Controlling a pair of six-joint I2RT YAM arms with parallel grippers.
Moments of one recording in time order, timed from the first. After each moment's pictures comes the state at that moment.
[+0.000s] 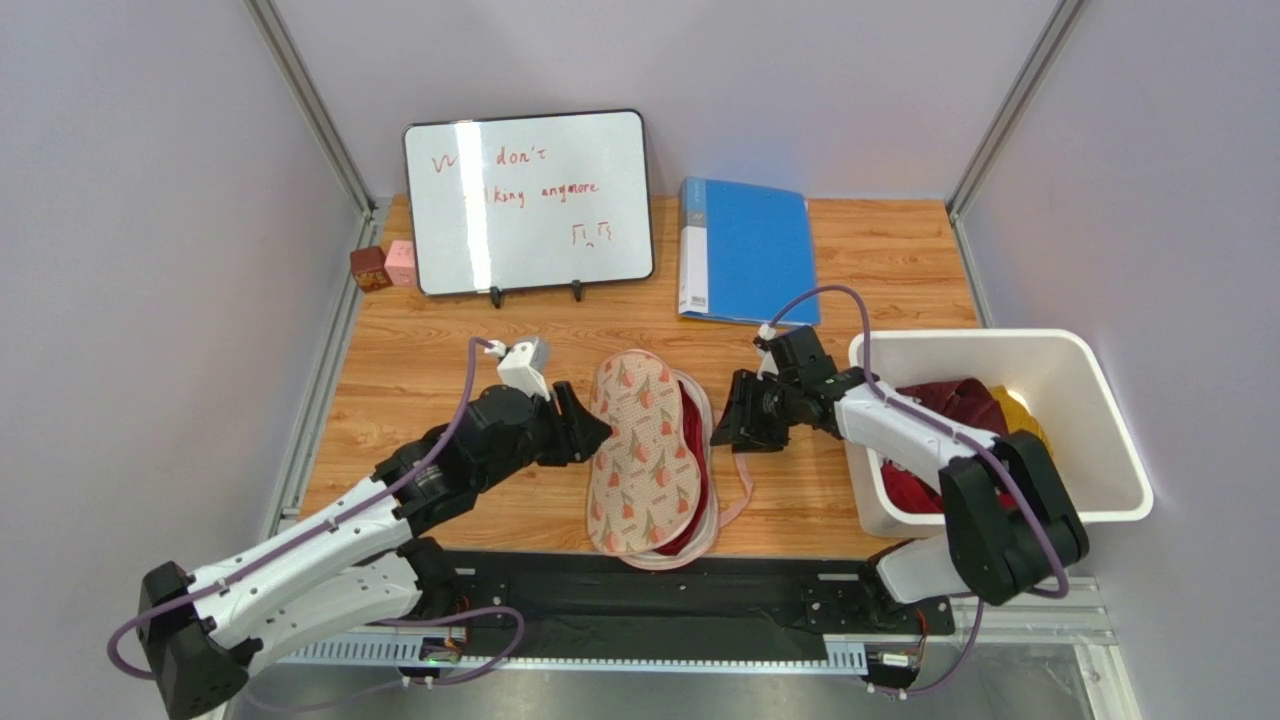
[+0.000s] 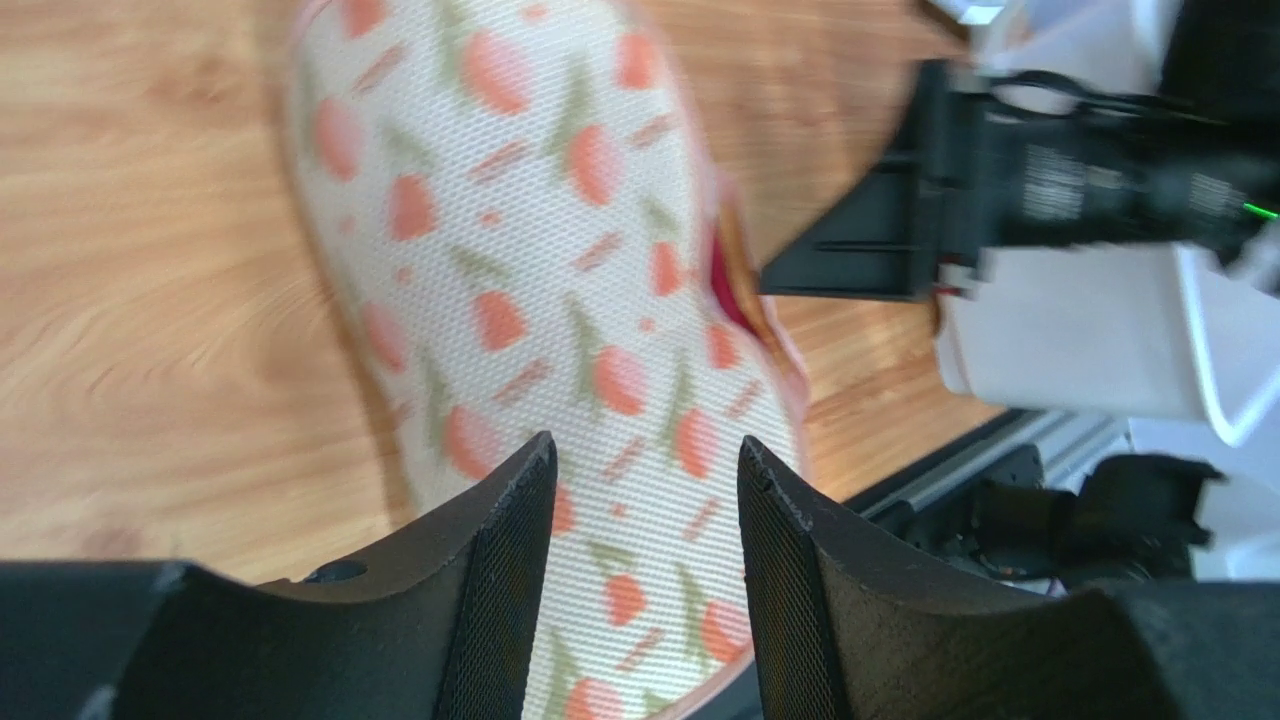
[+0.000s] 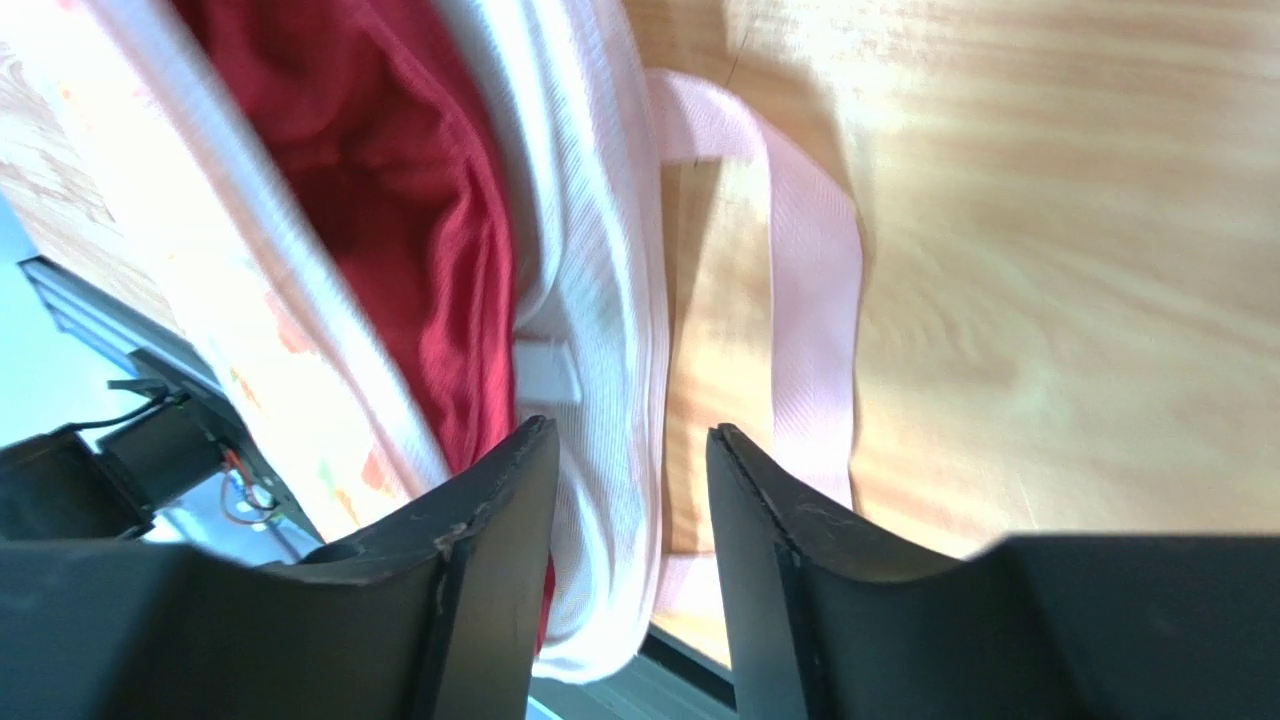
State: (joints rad) left arm -0.92 0.80 0.63 -0.29 -0.19 -0.78; right arm 0.44 1.43 0.74 -0.35 -0.40 0.62
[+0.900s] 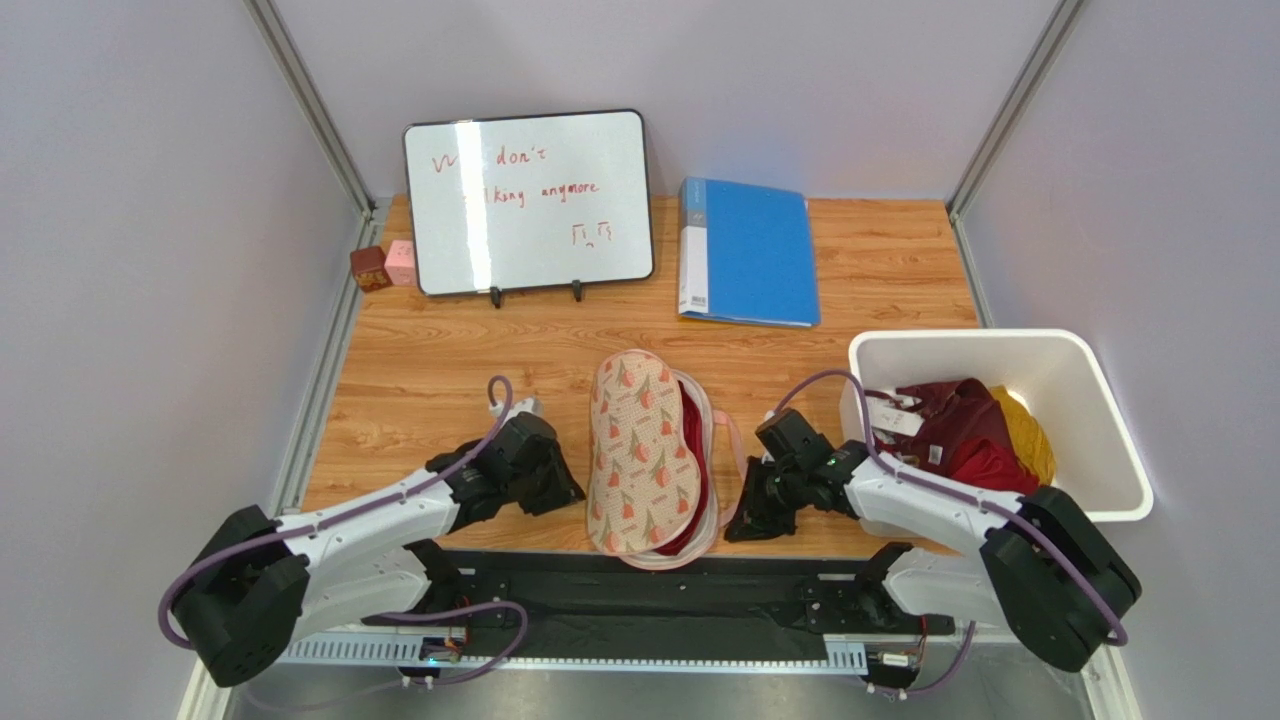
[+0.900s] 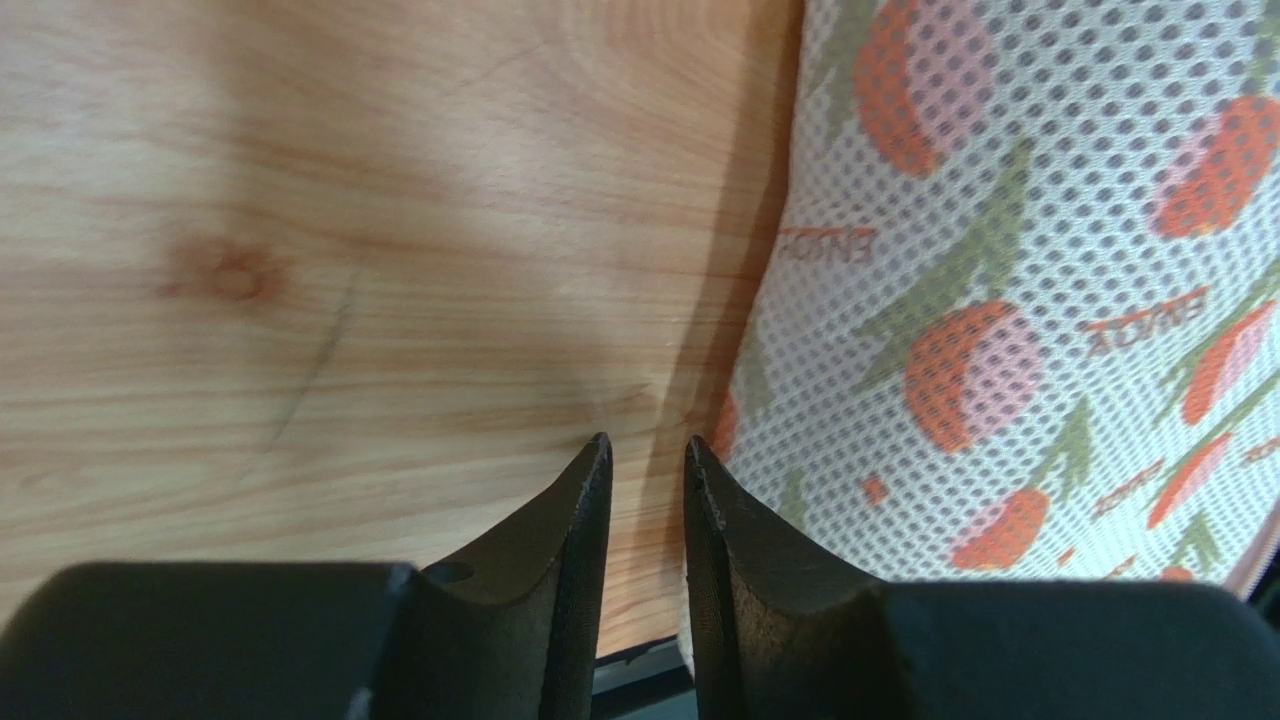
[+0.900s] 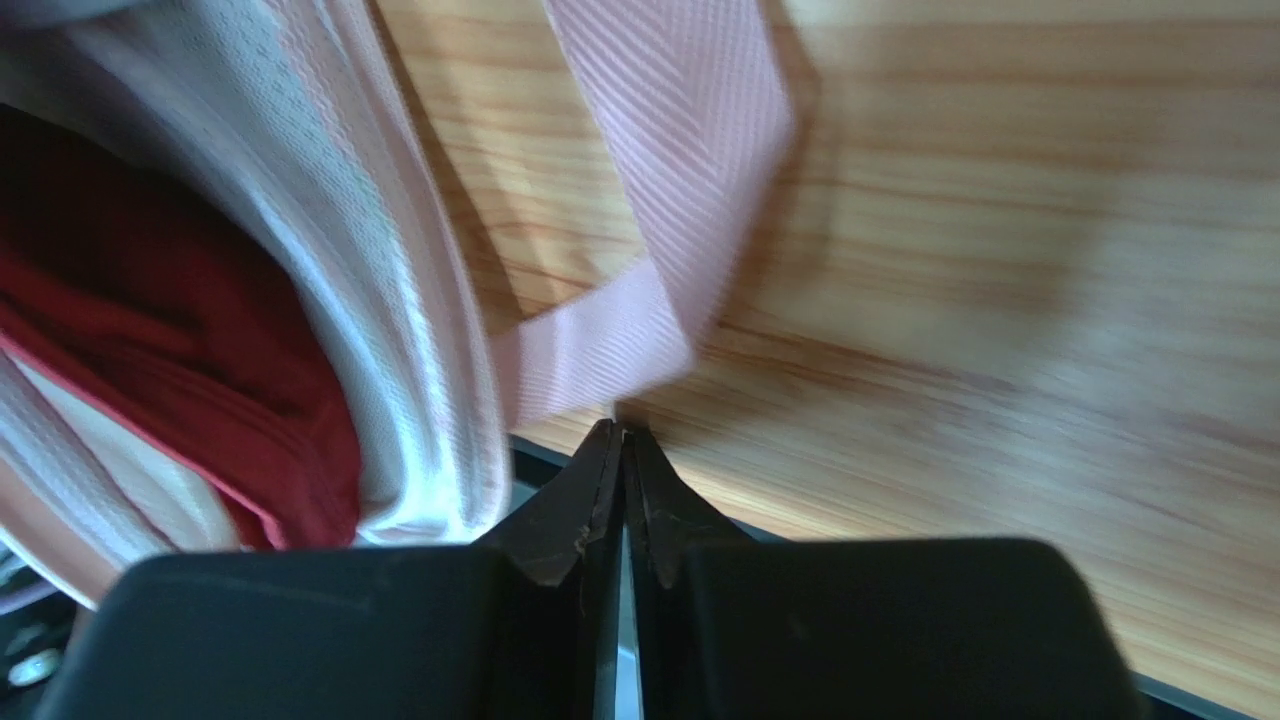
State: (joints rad) left arm -0.77 1.03 0.36 -0.28 -0.03 -1.05; right arm 0.70 1.17 0.41 -0.41 -0.33 0.95
